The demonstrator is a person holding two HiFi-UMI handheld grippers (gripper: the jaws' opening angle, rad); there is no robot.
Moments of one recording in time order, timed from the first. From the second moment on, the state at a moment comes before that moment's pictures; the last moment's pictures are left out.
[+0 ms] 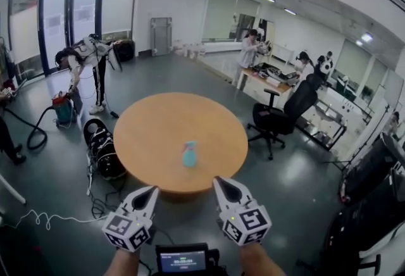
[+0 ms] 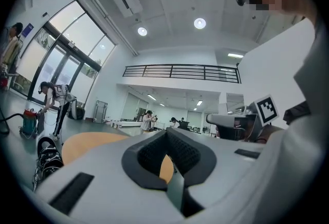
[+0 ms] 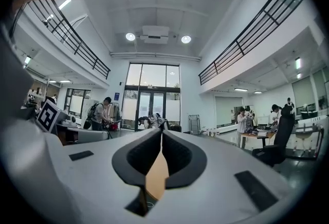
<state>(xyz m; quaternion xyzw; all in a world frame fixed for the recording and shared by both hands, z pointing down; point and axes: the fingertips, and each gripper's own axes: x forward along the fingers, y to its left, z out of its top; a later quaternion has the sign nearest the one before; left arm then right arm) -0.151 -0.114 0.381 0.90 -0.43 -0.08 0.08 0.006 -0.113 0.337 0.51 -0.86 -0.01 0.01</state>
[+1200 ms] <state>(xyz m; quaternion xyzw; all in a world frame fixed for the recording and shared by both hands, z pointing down) -0.117 -0.333 0.363 0.87 -0.49 -0.05 0.06 0.039 -0.333 0.323 0.44 -0.90 -0.03 -0.03</state>
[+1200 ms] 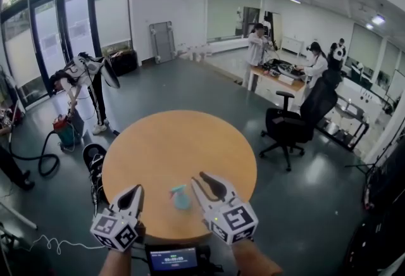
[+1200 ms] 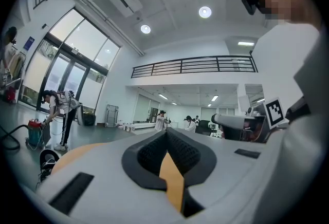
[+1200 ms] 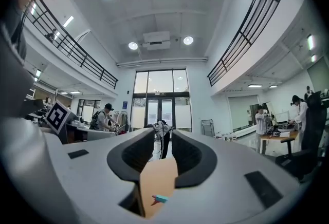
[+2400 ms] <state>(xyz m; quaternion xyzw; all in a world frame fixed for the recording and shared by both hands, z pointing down) -0.172 -0.422 0.482 0.85 -0.49 0.00 0.18 0.007 -0.414 0.458 0.43 -0.89 0.09 0.09</state>
